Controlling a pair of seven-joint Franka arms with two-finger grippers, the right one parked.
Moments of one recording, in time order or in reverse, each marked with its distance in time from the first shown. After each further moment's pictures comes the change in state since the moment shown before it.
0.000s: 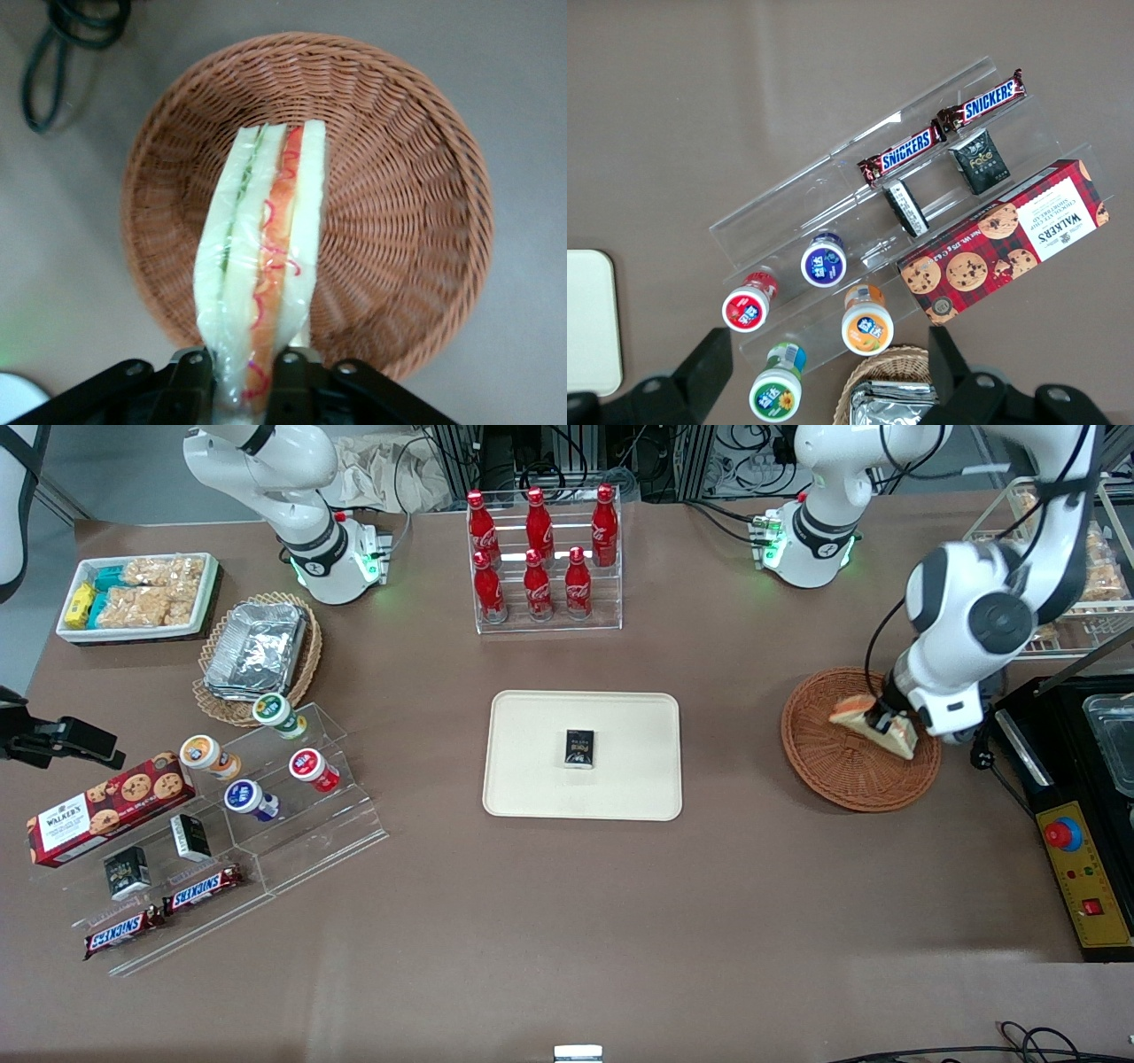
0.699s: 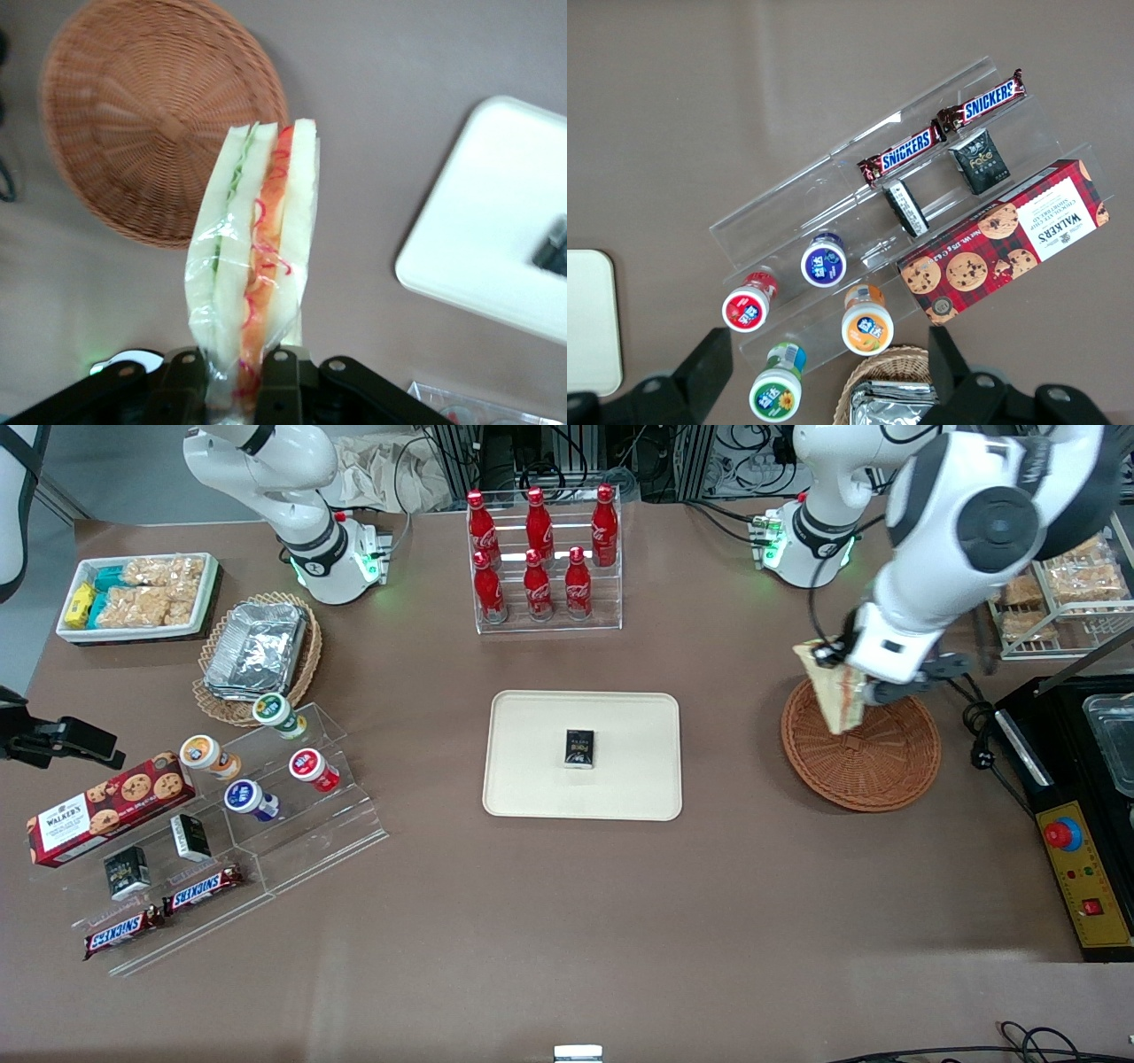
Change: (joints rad) arm -0.255 -0.016 -0.032 0.305 -0.134 -0.360 0.455
